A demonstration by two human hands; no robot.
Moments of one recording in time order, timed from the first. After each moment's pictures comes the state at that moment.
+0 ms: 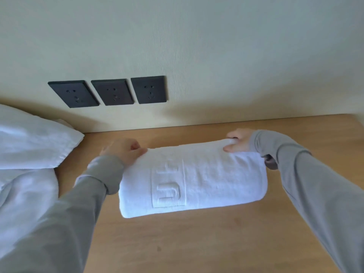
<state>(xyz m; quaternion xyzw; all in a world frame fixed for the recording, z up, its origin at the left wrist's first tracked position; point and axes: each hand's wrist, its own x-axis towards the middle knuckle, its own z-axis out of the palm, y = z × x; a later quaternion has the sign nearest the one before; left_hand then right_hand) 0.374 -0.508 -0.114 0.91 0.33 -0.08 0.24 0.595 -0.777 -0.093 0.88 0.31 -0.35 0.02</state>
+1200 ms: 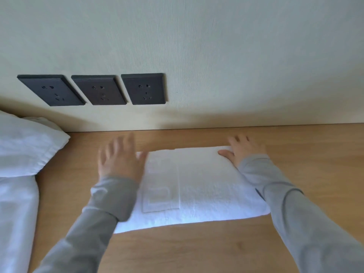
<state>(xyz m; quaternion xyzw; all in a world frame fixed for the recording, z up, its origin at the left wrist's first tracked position) 0.393 -0.543 -0.149 0.91 0.40 0.01 0.07 0.593 -0.761 -0.153 0.94 0.28 -0.17 0.08</state>
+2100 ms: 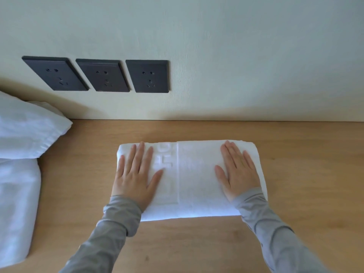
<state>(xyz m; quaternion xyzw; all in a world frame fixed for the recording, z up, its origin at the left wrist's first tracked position) 0.346 -0.585 -0.204 0.96 0.28 -0.02 0.09 0.510 -0.797 -0.189 0.93 0.37 -0.04 -0.06</state>
